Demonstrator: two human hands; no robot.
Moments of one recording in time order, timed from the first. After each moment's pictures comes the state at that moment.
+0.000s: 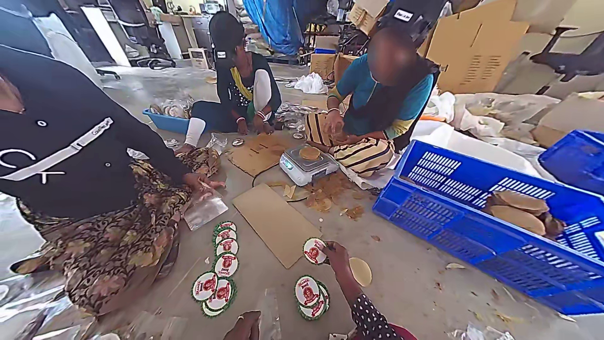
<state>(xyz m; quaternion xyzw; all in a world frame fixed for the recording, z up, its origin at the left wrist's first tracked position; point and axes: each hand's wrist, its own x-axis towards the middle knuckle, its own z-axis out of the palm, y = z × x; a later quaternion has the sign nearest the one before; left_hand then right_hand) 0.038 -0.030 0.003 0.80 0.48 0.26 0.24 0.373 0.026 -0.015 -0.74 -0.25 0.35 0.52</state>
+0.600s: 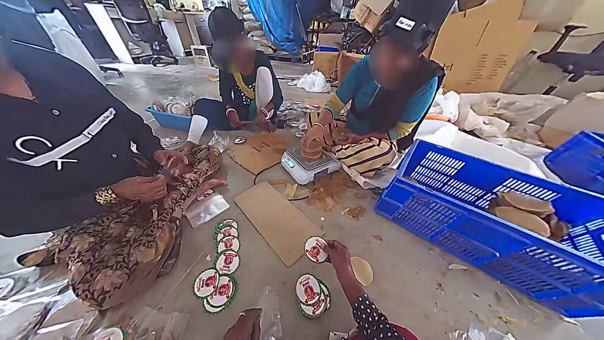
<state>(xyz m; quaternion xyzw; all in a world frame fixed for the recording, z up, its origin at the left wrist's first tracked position) 0.039 -0.030 -0.002 0.80 0.48 0.28 0.22 0.372 0.025 -0.014 -0.74 -0.26 0.35 0.52</state>
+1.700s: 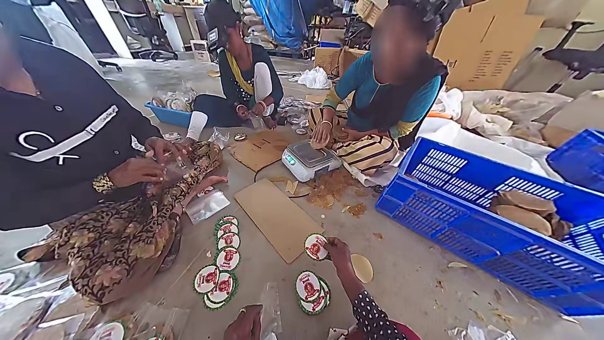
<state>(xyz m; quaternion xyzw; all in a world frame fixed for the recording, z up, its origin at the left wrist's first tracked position) 0.039 -0.030 -0.005 0.80 0.48 0.29 0.22 0.372 0.025 -0.014 -0.72 -0.26 0.35 0.53</state>
